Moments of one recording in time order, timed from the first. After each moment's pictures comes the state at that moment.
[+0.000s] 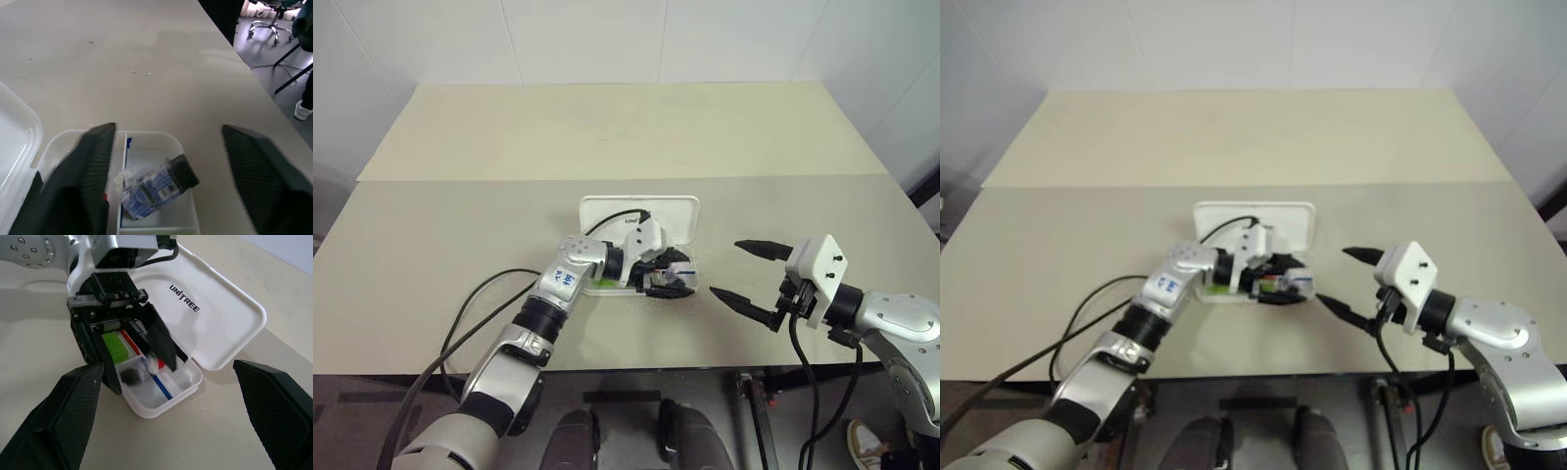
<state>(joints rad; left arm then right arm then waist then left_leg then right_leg) -0.81 0.15 -0.28 0.56 -0.13 0.11 -1.10 -0.06 -0.74 -0.20 -0.54 0.44 0.42 0.83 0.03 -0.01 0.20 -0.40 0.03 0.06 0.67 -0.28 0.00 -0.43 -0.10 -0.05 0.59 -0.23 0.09</state>
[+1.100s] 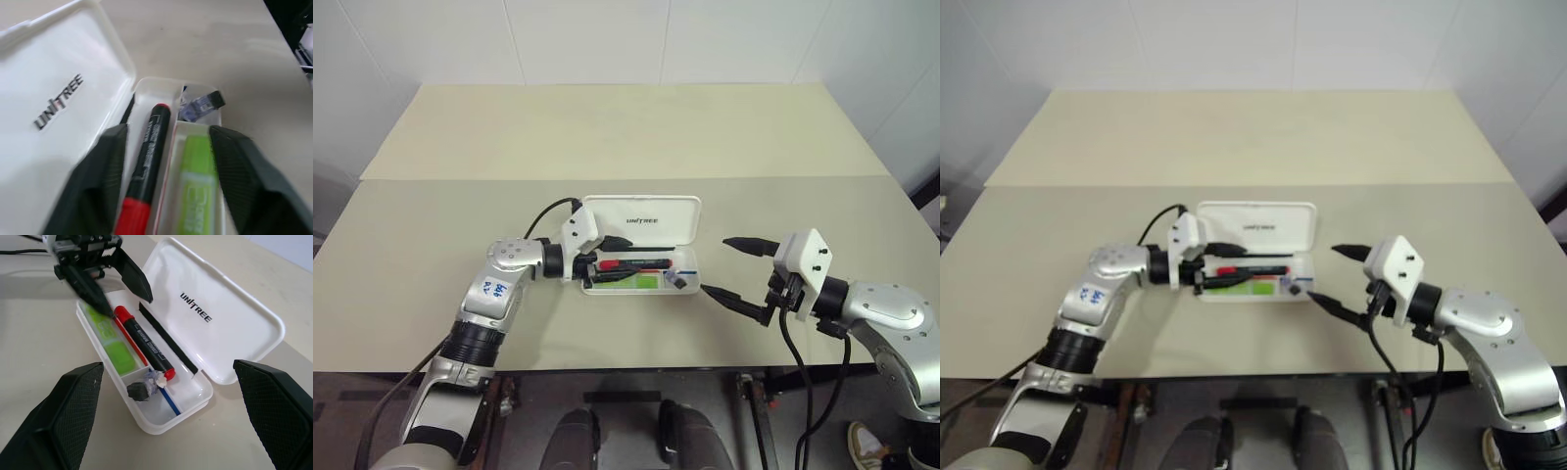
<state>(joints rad) -0.60 0.43 -0.13 0.13 -0.21 0.28 -1.01 -0.14 -0.74 -0.13 -0.48 0.44 0.41 0.86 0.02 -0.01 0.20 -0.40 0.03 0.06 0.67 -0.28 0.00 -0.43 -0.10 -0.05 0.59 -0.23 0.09</state>
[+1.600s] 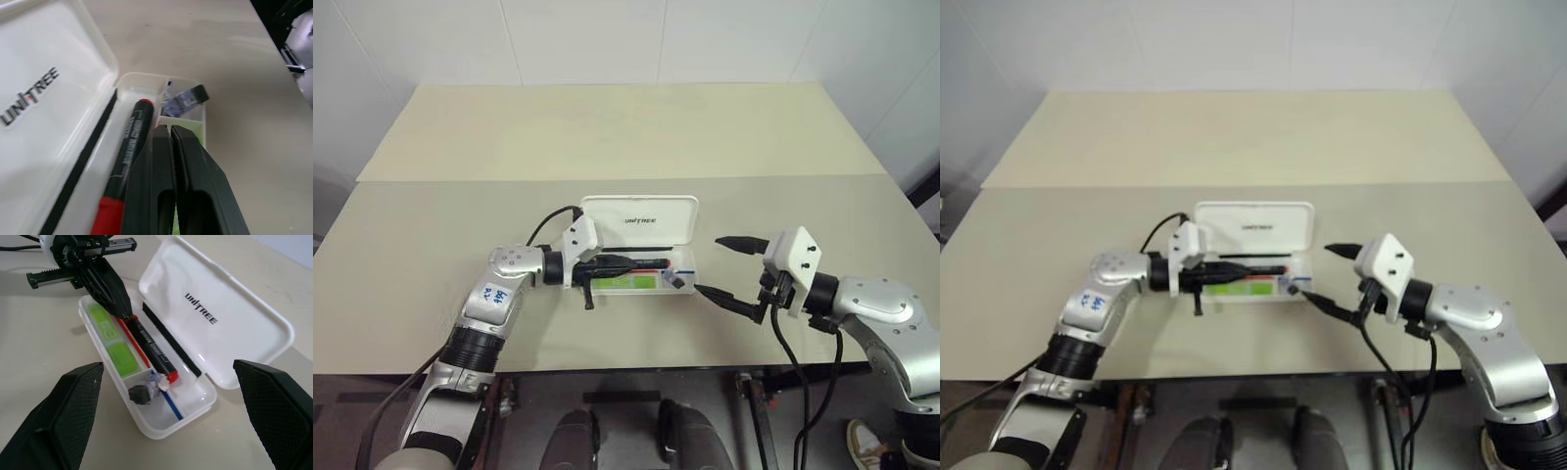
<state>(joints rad) -0.58 0.41 -0.16 0.13 -0.21 0.27 -1.05 -0.18 -0.74 -0.09 -0.46 0.42 0.41 0.86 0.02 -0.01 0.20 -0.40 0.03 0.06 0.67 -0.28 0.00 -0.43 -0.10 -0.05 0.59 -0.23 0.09</state>
